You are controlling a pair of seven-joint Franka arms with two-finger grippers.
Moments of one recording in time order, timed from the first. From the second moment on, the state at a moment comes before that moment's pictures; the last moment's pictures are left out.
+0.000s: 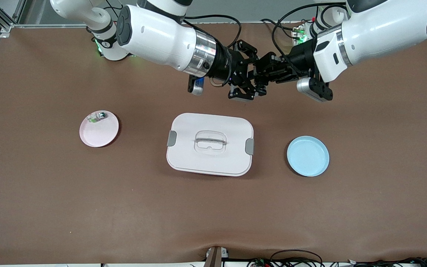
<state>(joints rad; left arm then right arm) 0.07 0.03 -0.50 -1.68 -0.83 1.88 -0.31 0.73 0.51 0.00 -1.09 0.84 2.13 2.26</state>
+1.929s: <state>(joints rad) 0.32 0.01 -0.49 -1.65 -0.43 1.51 -0.42 0.27 0.49 -0.03 -1.06 0.51 1.31 0.83</state>
